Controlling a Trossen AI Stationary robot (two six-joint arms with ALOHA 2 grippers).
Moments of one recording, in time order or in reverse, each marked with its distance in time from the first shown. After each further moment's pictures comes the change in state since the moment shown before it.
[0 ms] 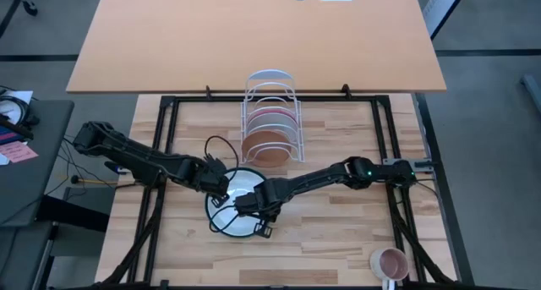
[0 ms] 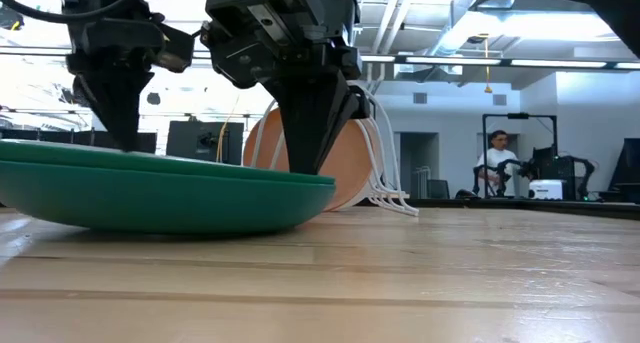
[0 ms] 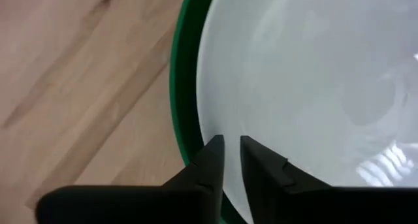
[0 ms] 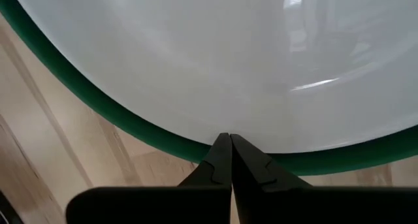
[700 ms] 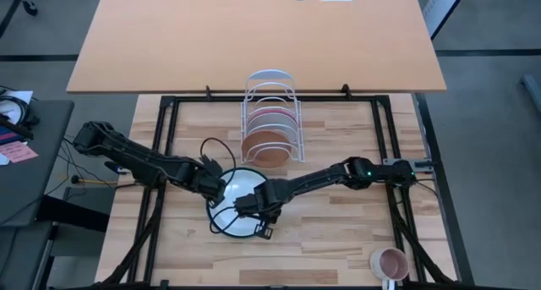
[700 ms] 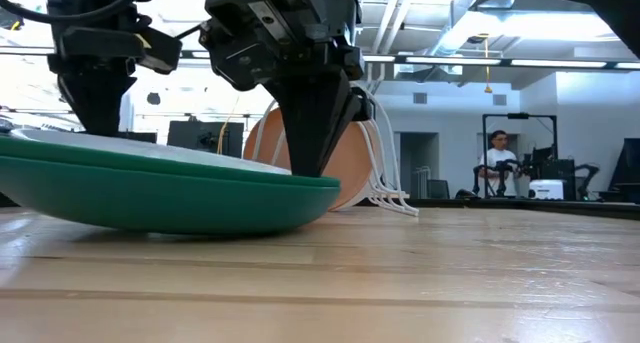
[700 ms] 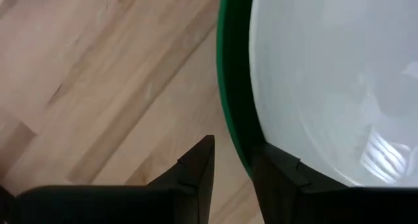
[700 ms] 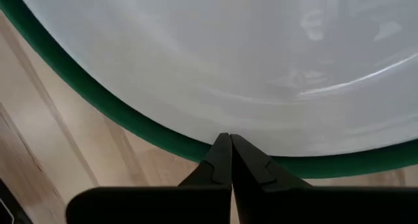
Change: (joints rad) left arm -0.029 0.001 0.000 -0.088 -0.042 -0.029; right arm 0.001 0.000 -0.001 0.002 -0.010 0.003
